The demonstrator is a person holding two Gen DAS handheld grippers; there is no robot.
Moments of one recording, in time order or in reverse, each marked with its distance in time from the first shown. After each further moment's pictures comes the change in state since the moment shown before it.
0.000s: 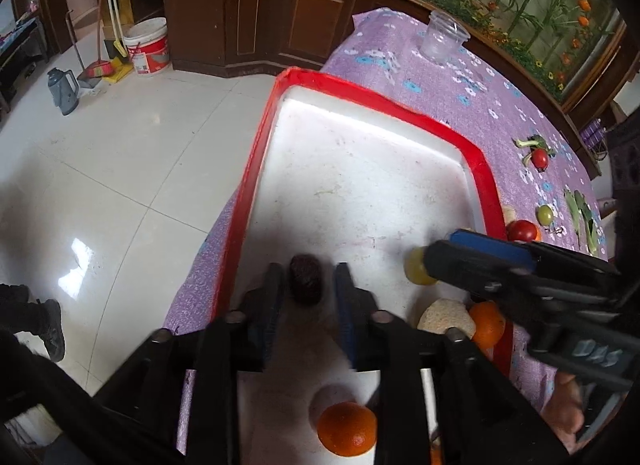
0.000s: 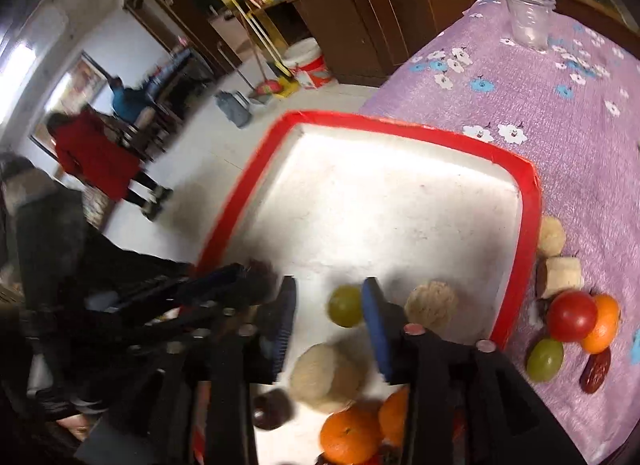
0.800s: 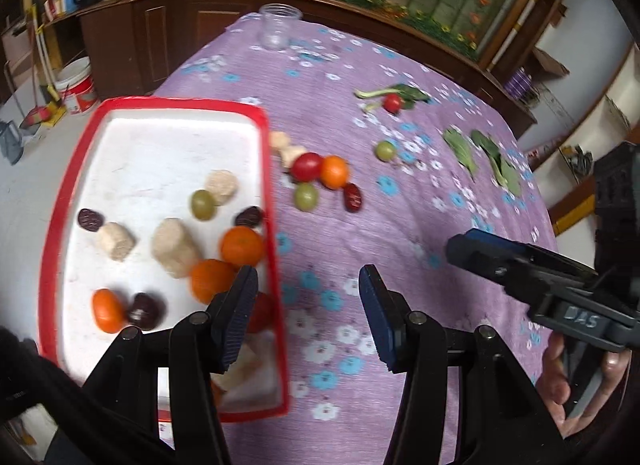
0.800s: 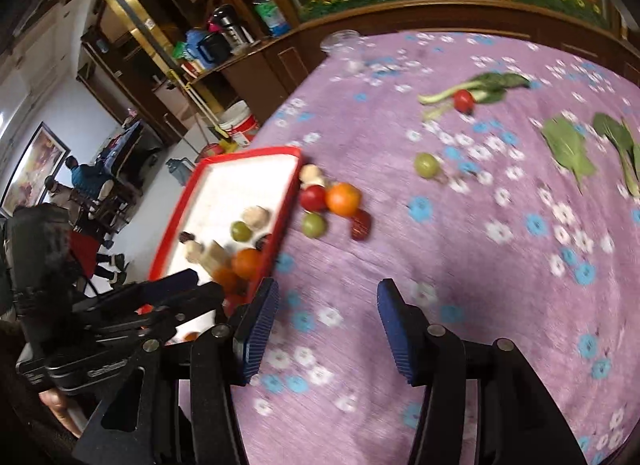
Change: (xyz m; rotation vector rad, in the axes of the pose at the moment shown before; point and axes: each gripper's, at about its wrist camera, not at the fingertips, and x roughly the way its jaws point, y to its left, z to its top) left arm -0.059 -0.161 -0.065 0.200 -0.016 -0.171; right arm -0.176 -0.102 -0.126 0.192 -0.197 -0.166
